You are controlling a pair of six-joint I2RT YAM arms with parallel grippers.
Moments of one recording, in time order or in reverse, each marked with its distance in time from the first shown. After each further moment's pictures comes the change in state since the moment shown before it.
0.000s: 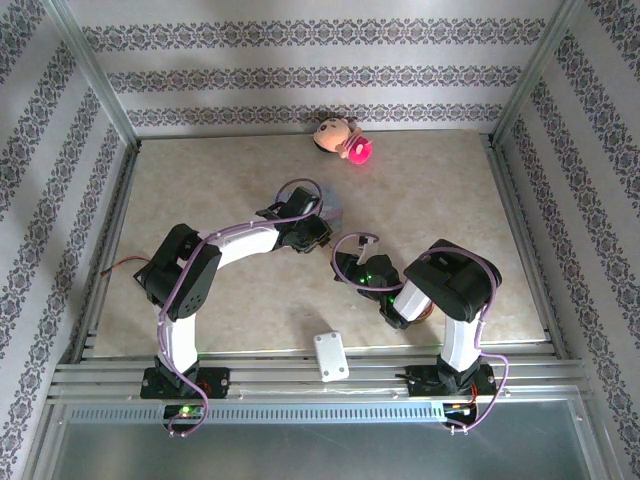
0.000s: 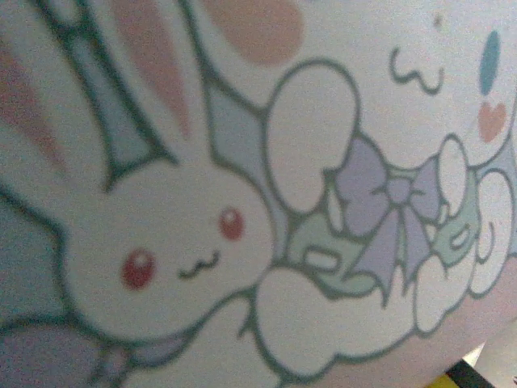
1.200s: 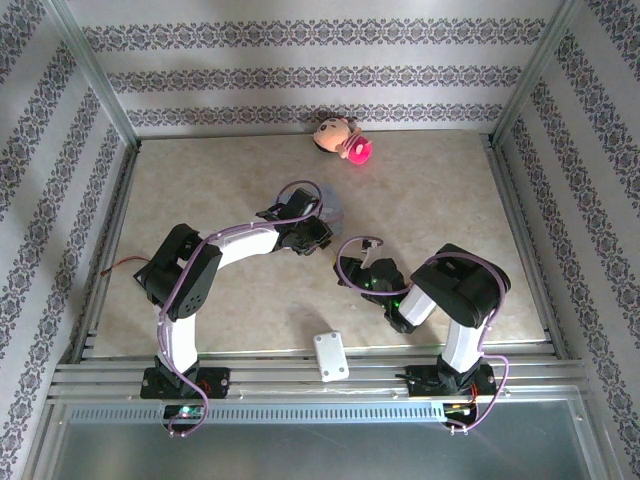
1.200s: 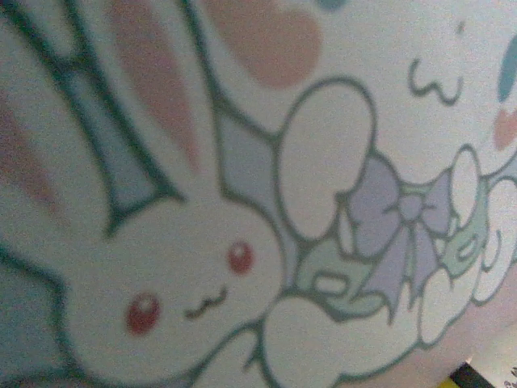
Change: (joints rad) left arm 0.000 0.000 -0.013 0.008 0.023 -0.007; right arm -0.005 -0.061 -0.061 -0.005 -0.022 0.006
